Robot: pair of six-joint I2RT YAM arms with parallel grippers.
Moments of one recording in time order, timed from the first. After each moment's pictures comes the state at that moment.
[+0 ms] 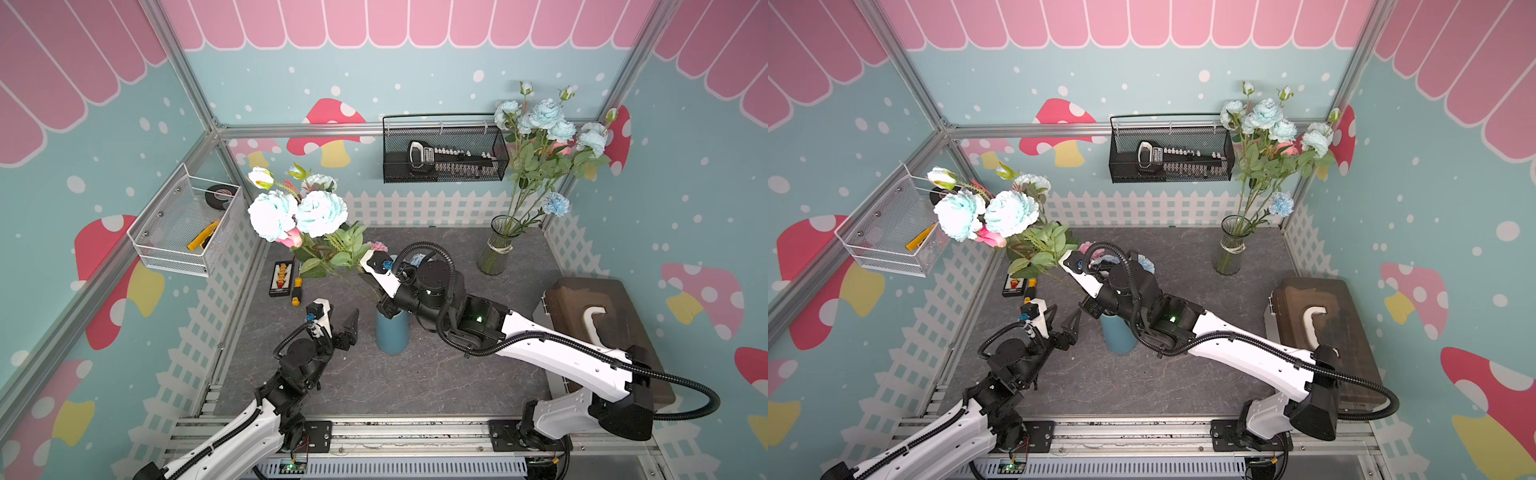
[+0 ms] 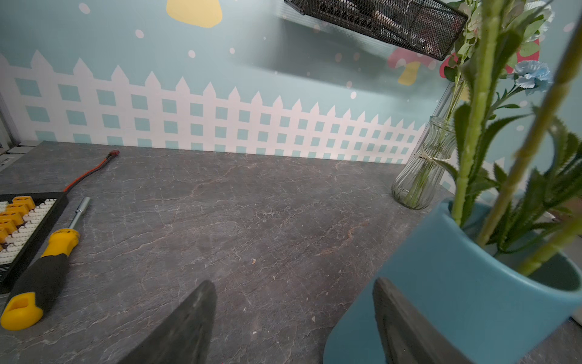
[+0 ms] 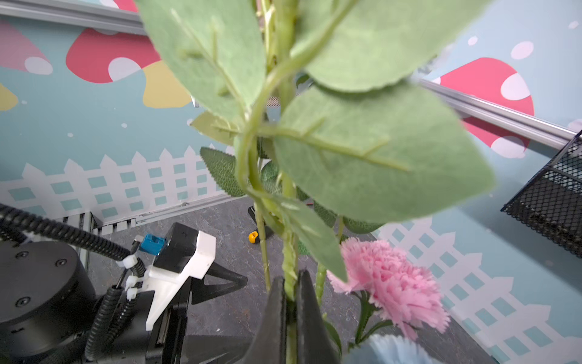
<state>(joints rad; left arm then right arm) -0.60 0.61 0.15 0.39 -0.25 -0.23 1.10 1.42 1.41 -0.12 0.13 -0.20</state>
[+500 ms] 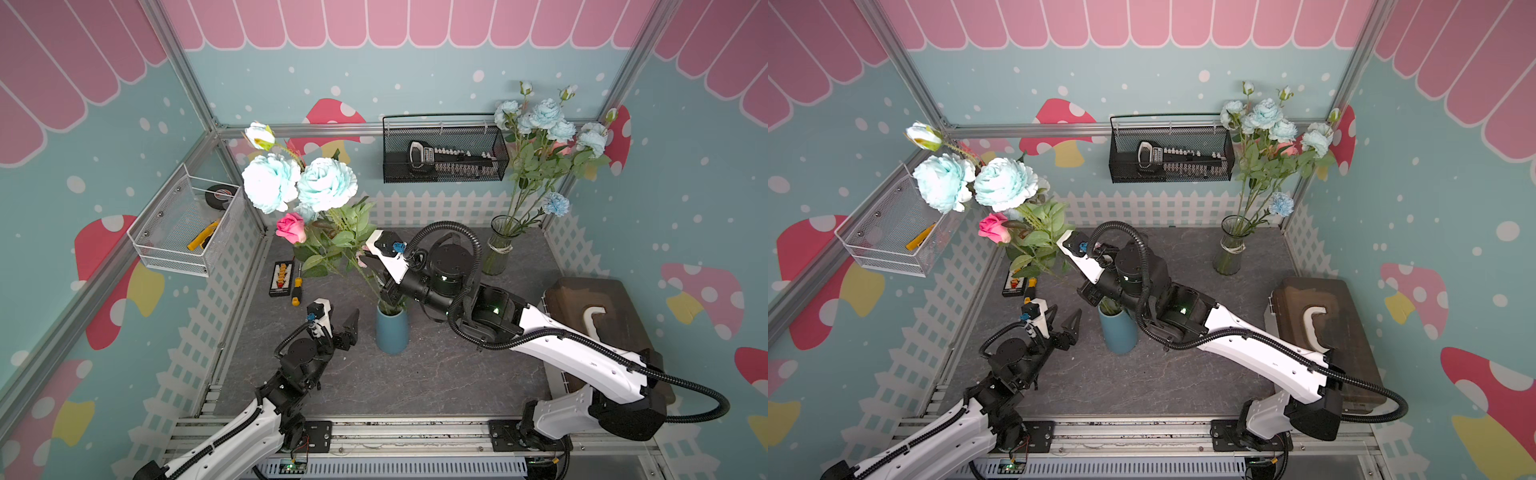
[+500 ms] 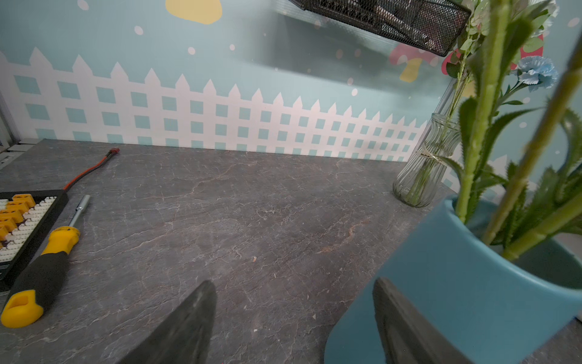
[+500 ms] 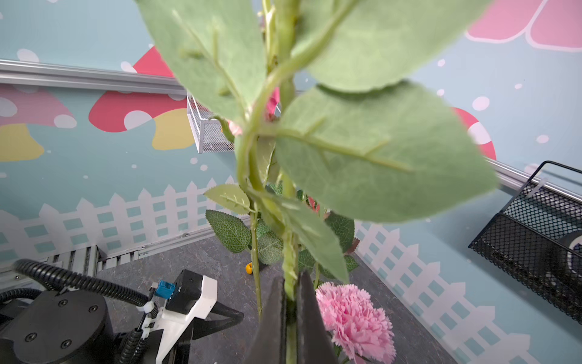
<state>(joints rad) -0.60 0.62 0.15 0.39 -0.25 -0.23 1.10 1.42 1.57 -0.19 0.12 -0.21</state>
